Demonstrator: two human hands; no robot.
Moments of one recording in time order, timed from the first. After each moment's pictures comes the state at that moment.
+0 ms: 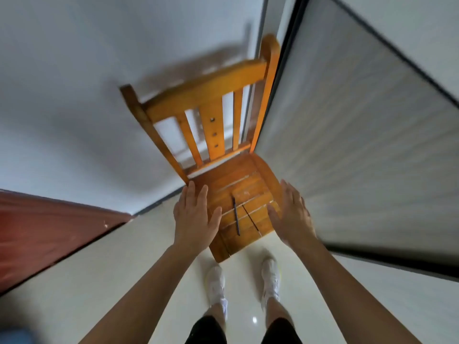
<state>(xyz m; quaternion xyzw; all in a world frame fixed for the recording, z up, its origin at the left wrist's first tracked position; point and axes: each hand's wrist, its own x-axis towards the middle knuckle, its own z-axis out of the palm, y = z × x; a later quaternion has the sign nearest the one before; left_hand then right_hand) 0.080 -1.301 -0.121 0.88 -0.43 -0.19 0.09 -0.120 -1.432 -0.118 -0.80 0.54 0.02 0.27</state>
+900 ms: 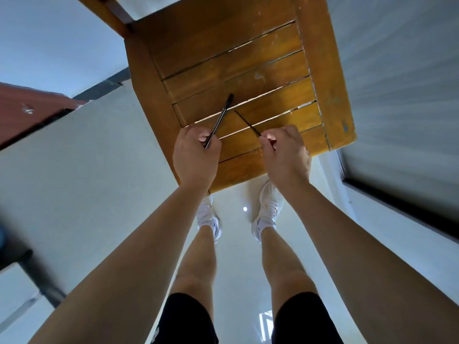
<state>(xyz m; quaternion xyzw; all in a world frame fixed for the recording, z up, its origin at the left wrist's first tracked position) 0.004 -1.328 -0.432 0.93 -0.16 -0.26 0.21 -0.134 -1.429 -0.440 -0.77 0.53 0.06 0.34</state>
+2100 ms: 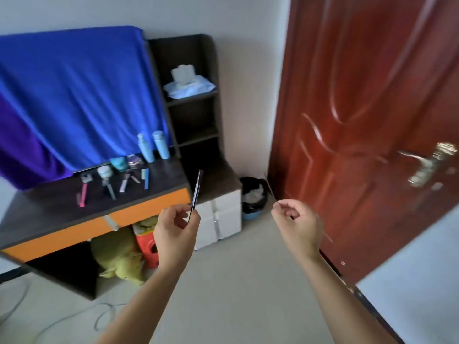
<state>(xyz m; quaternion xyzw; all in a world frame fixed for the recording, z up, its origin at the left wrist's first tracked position) -0.174 -0.674 0.142 0.70 0.41 0.40 0.42 -0.002 -0.843 0.115 -0.81 -0.15 -0.05 0.56</state>
